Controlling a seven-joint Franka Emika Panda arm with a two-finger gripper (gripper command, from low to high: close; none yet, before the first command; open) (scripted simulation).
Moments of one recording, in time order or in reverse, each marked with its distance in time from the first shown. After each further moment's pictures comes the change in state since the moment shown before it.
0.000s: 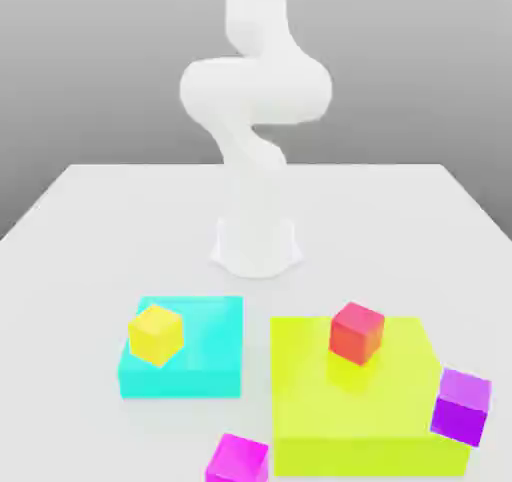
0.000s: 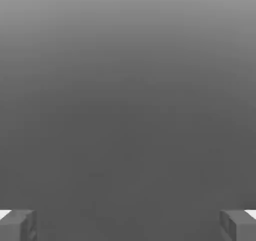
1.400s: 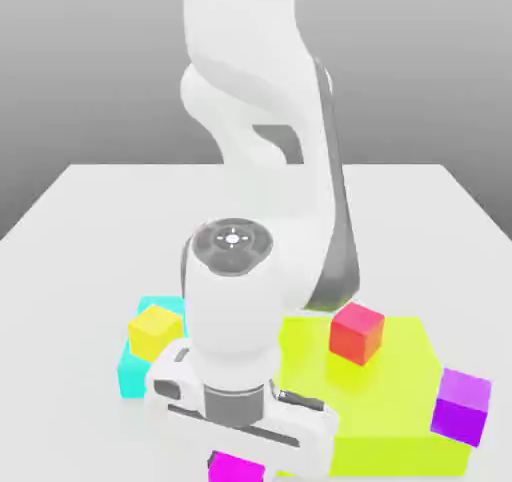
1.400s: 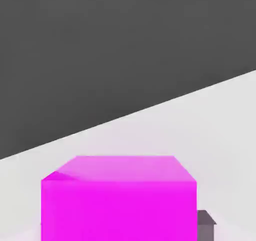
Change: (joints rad) arm -0.055 1.073 0.017 -0.065 -0.020 0.406 0.274
